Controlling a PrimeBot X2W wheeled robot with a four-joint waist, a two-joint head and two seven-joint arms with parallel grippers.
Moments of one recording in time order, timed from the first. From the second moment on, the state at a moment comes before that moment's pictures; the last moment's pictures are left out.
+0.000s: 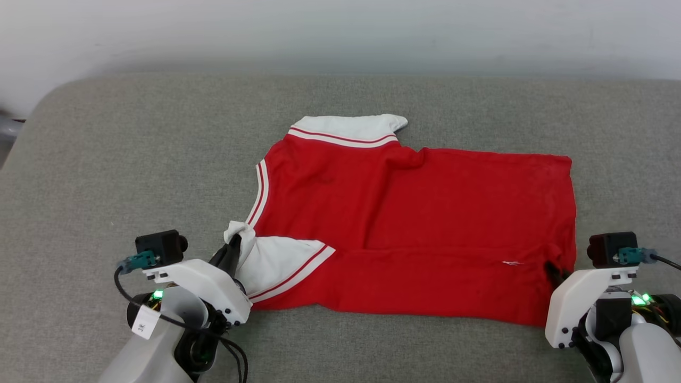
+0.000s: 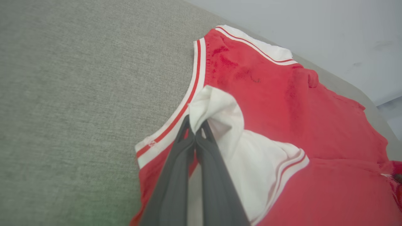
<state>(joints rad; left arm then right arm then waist) -0.41 0.33 -0.51 0.55 -0.95 0.01 -0.13 -0.21 -0.14 -0.07 0.32 0.16 0.13 0.37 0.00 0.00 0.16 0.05</state>
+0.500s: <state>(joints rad) -0.50 0.29 -0.54 0.77 -0.95 -0.07 -0.17 -0.26 -0.12 -0.03 0.41 0.22 0.13 0.04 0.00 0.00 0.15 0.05</state>
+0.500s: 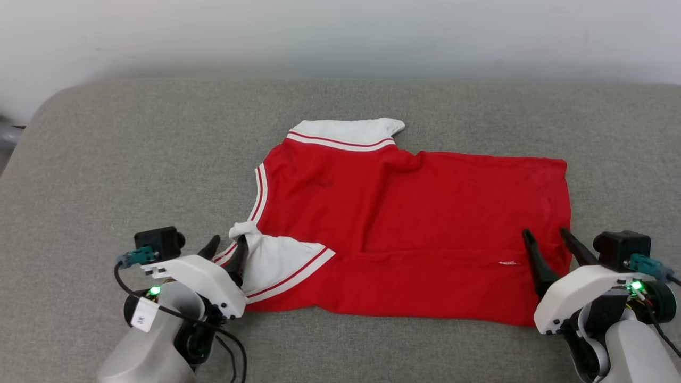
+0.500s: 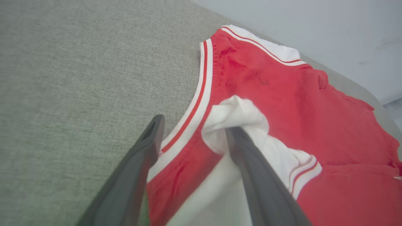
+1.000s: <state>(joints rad) -0.45 0.51 -0.55 0.57 -1.03 -0.04 0.22 -0.11 -0.09 -0.05 0.19 0.19 0.13 0.04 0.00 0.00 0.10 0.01</state>
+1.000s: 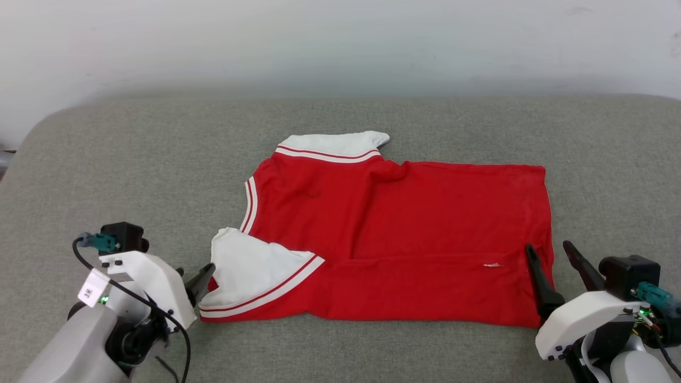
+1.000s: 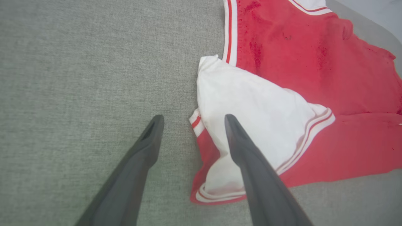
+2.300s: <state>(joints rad) -0.34 0.66 -0.56 0.13 -1.08 0.13 0.46 -0.17 -0.17 -0.04 0.23 0.27 0.13 0.69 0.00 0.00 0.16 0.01</state>
